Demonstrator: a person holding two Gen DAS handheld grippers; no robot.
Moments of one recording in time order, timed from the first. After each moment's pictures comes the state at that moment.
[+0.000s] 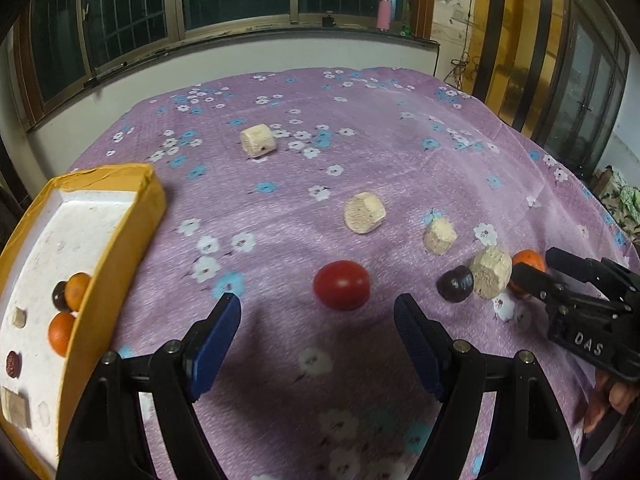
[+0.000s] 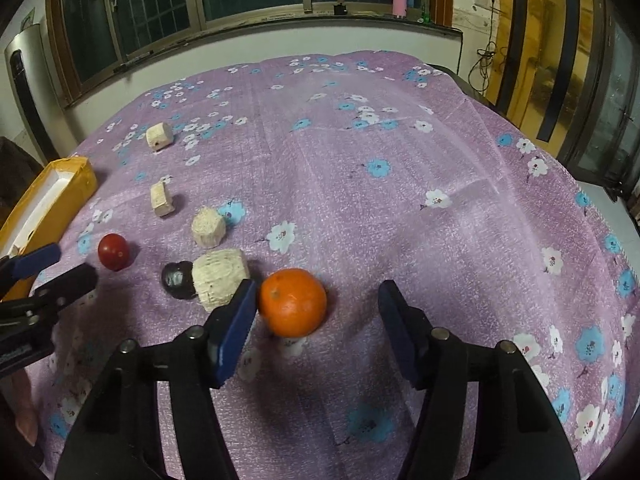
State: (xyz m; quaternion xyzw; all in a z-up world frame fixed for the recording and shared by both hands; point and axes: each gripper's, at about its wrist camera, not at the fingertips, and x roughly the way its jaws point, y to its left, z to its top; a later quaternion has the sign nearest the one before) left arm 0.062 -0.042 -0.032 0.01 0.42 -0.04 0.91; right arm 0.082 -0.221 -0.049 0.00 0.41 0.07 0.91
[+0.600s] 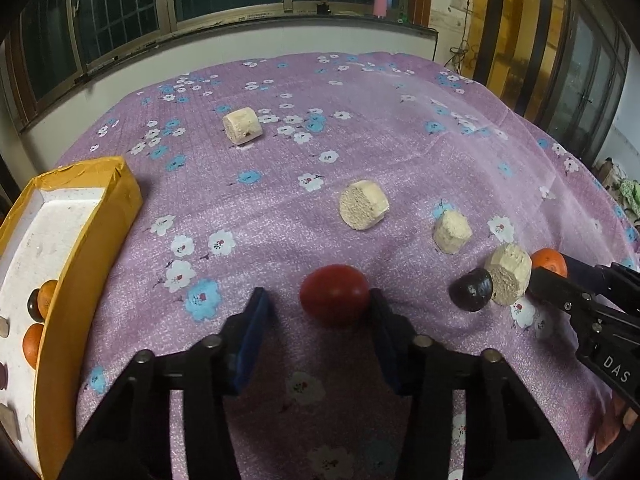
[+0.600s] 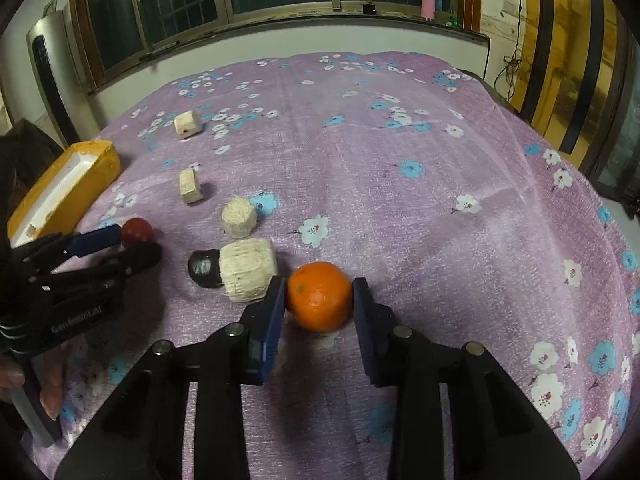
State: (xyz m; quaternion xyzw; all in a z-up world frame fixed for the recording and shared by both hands) left arm 0.080 -0.046 -0.050 0.02 0.43 -0.04 0.90; right arm 0.081 -0.210 -0.051 -0.02 0.41 0.11 0.91
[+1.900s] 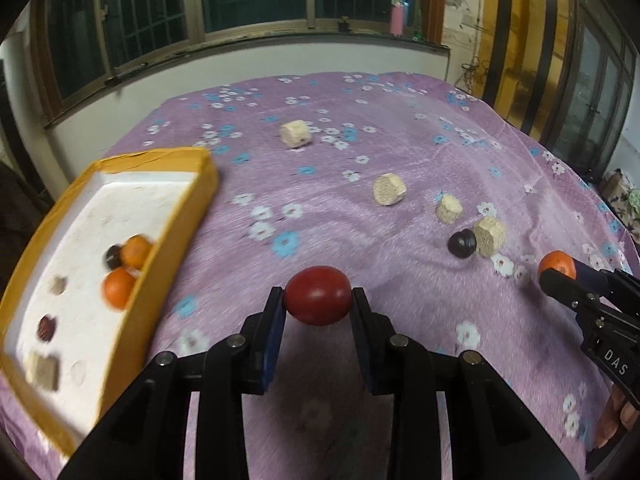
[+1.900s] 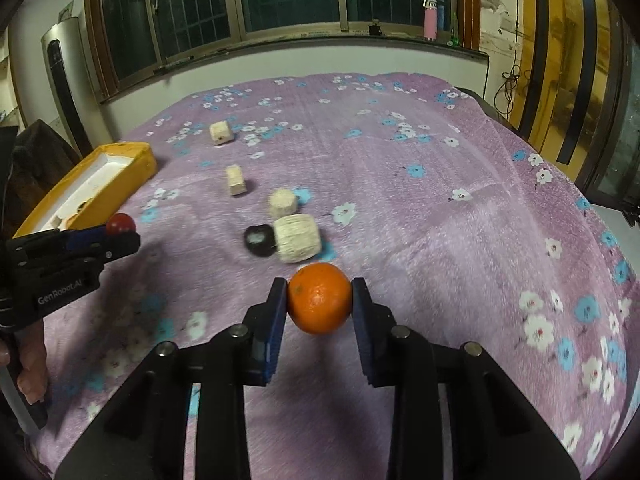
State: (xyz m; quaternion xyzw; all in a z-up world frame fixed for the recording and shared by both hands) left arm 0.006 -0.015 -0.014 0.02 0.41 0.00 0.91; right arm 0.023 -0.200 -0.031 -0.01 0.37 0.12 0.92
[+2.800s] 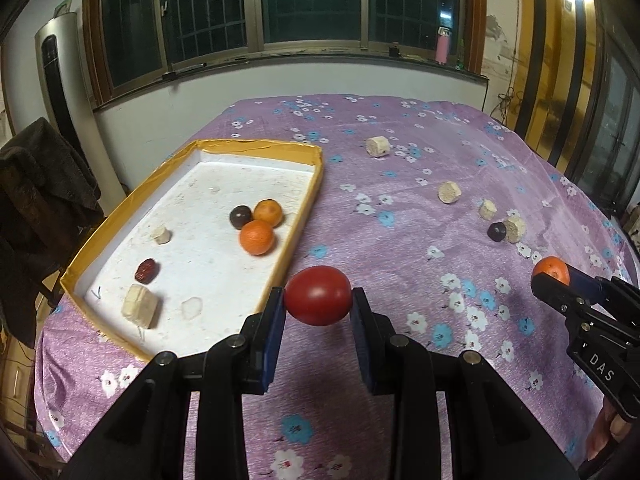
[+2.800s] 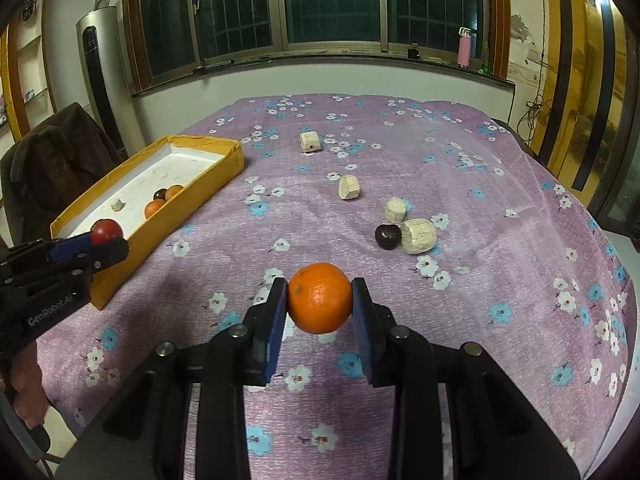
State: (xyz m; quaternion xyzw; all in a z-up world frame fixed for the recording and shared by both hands) left arm -0.073 0.056 0.016 -0.01 0.38 0.06 0.92; right arm -0.044 -0.116 -0.004 -0.03 0.35 0.15 0.92
